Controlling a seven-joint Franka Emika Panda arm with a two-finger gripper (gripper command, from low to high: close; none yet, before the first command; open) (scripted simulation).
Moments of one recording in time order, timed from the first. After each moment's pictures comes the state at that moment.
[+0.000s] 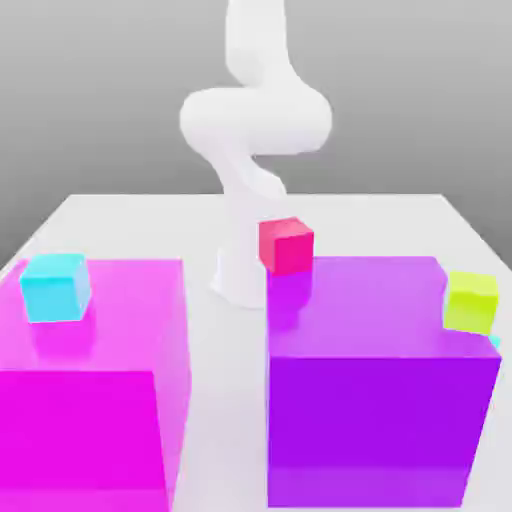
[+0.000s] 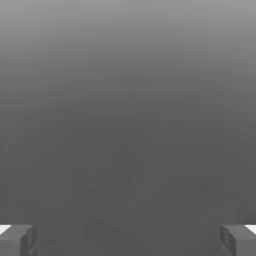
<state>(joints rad) 0.06 -0.72 0.02 -2.33 -0.02 2.34 0.70</state>
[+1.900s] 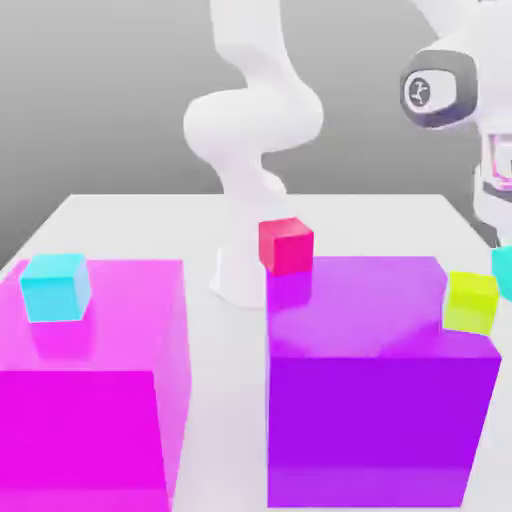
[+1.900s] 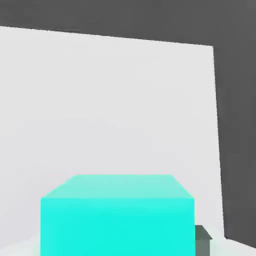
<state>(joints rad) 0.46 -0.27 0.09 -2.54 0.11 2.55 -0.07</state>
